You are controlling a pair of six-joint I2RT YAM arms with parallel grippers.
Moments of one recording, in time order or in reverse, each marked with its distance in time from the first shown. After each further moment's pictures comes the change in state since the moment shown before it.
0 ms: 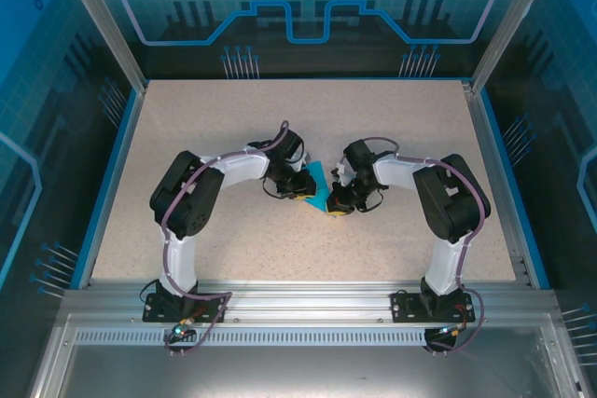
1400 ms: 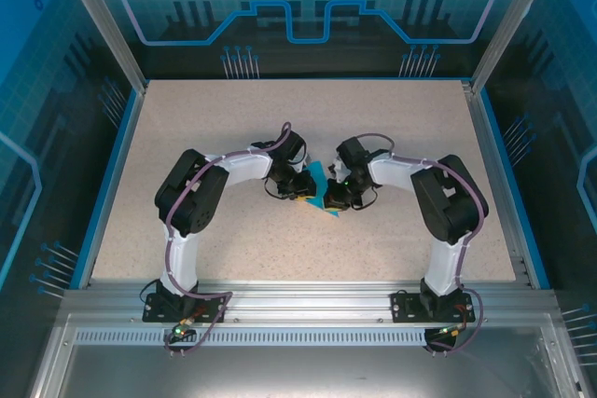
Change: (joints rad) left arm -0.002 0.033 0.015 -0.005 -0.028 -0.017; right arm 0.038 -0.009 0.026 0.016 0.102 0.074
